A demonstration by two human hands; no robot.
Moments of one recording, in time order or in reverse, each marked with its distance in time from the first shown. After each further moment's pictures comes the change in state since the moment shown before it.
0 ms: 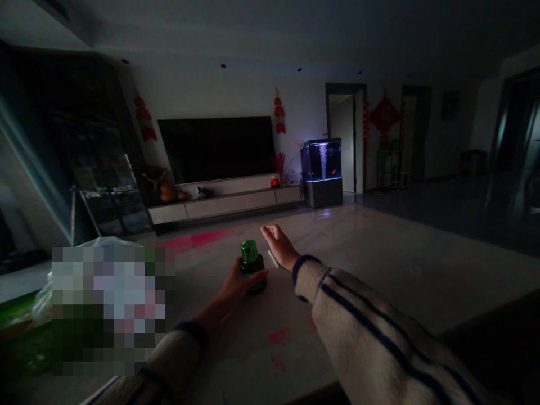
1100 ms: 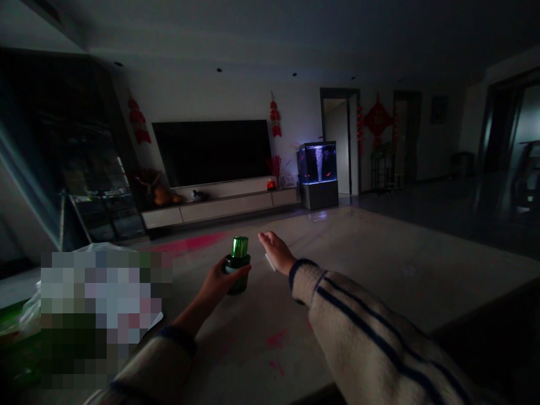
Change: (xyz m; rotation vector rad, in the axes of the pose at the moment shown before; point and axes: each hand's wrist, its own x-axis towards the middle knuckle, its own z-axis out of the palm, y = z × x) left_hand 0.009 0.012 -0.031 0.093 0.007 0.068; right_hand 0.005 0.020 -0.002 -0.071 -0.058 -0.057
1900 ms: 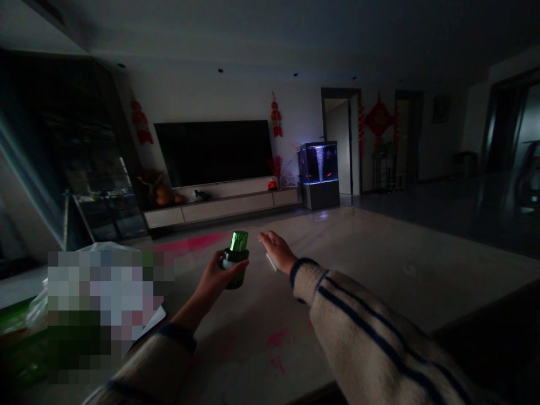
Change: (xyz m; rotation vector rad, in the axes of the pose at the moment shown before) left_hand -0.002 0.013 -0.003 -0.096 0.125 -0.024; right_hand 0.000 -0.005 0.001 0.046 -0.011 -0.027
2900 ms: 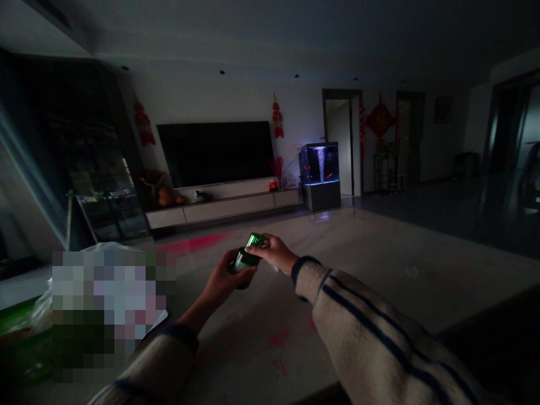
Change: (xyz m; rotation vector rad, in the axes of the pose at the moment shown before) left_hand -0.005 -0.005 0.005 0.054 -0.159 0.156; right_hand -0.013 -0.037 0.007 0.372 -0.187 0.097
